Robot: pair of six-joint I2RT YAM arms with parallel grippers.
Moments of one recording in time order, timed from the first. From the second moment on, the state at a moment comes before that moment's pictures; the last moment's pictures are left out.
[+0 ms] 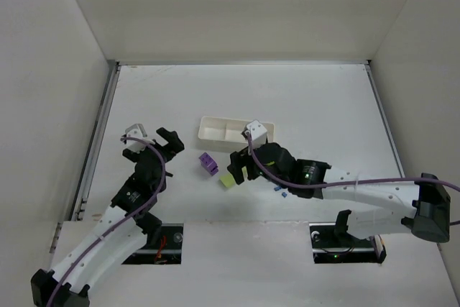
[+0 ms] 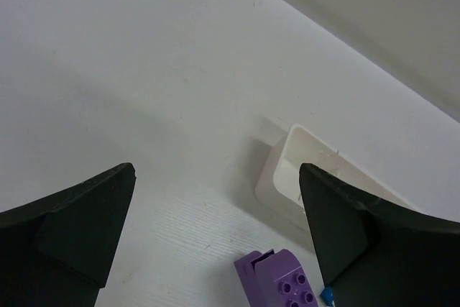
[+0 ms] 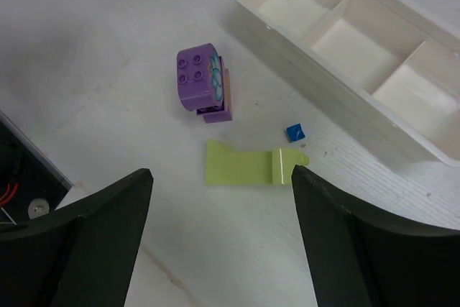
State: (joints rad) left arm -0.55 0.51 0.40 -0.16 -0.73 -0.65; right arm 1.17 1.22 0.88 -0.15 0.36 0.39
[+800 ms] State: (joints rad) left arm -0.49 0.50 0.32 -0.03 -0.76 -0.66; right arm 1.11 1.62 0.94 0.13 0.20 0.20
